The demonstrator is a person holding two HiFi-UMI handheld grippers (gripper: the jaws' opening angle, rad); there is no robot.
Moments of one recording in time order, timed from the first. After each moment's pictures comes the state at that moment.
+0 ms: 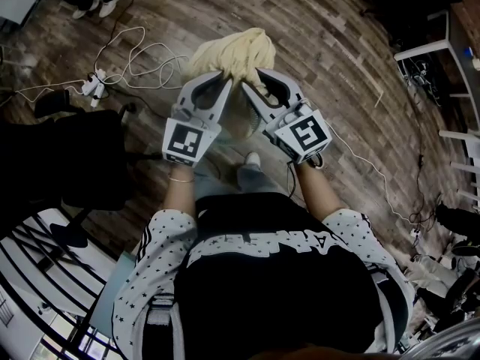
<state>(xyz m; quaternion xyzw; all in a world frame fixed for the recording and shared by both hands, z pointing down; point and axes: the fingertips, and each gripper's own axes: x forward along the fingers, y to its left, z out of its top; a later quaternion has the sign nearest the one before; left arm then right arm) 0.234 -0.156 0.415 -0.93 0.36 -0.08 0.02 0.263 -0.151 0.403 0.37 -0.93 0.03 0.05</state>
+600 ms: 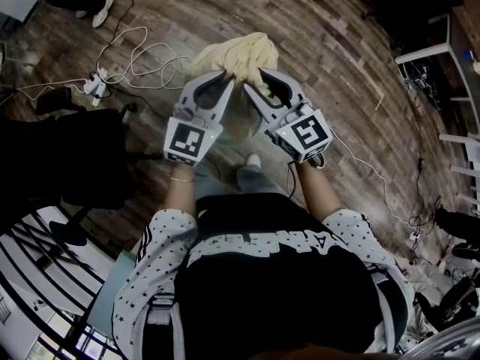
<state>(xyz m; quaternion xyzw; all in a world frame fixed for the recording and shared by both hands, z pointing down) 0.233 -0.154 0.411 -0.93 0.36 -0.08 0.02 0.264 -0.149 0.411 0.36 -0.93 0.03 0.09</state>
